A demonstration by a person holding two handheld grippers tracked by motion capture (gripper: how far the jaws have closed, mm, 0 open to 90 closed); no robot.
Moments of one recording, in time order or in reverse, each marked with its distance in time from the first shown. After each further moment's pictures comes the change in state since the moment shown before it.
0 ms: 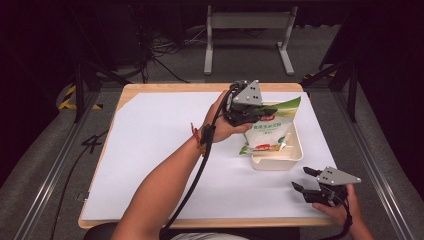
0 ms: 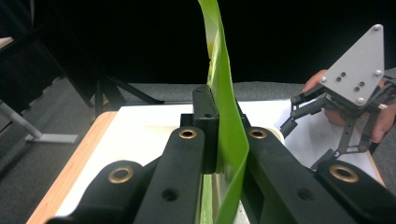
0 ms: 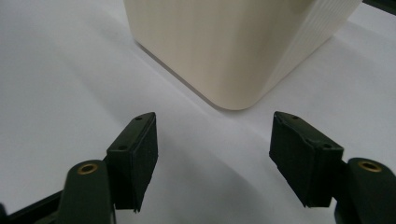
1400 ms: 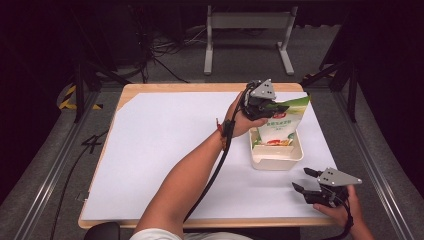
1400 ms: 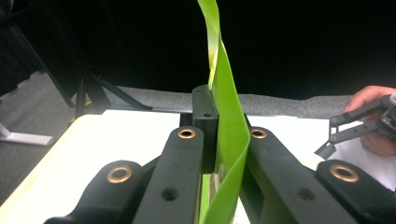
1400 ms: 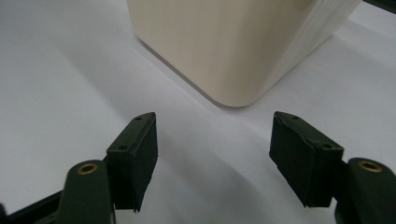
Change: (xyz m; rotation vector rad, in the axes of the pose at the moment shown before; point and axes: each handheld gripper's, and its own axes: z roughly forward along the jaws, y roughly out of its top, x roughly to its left) left arm 0.032 -0.028 0.071 -0.052 -0.048 -0.109; right arm 0.001 -0.002 -0.002 0.006 0.002 -0.002
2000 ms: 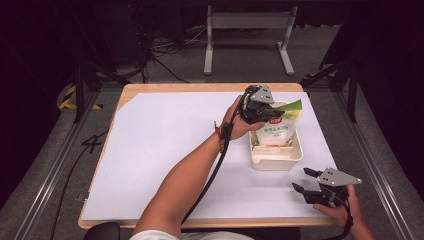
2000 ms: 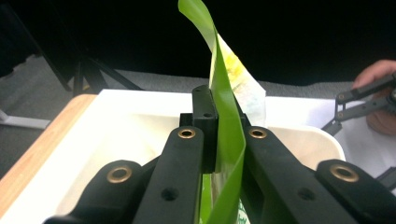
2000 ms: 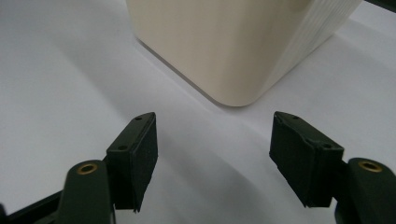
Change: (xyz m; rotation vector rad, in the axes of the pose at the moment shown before) left arm 0.000 -0.014 0.007 0.079 0.002 -0.002; right arm 0.000 0.000 0.000 -0.001 0.000 -0.002
